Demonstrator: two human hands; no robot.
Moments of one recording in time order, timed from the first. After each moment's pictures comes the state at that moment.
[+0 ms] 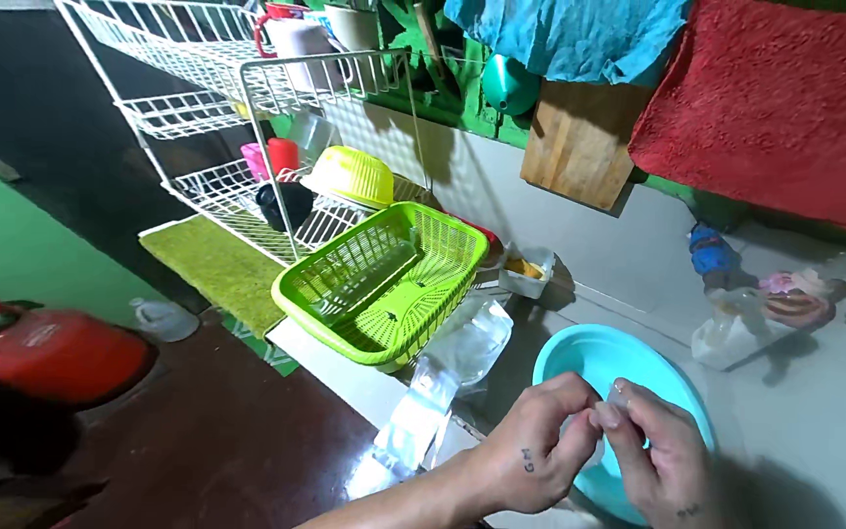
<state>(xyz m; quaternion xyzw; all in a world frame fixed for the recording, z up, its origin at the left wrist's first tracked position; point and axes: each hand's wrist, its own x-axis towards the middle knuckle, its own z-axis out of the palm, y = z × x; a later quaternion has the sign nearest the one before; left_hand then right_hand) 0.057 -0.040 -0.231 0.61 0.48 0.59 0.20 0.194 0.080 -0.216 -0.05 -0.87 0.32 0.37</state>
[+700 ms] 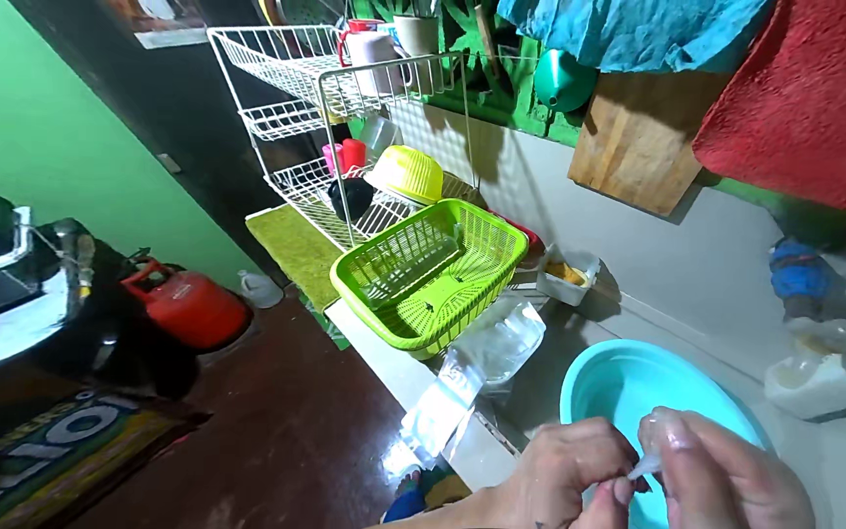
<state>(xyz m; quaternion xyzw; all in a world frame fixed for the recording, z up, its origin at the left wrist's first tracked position) 0.086 -0.041 -0.245 0.62 0.46 0.64 0.04 0.191 0.066 -0.184 -0.02 -0.76 0.50 0.40</state>
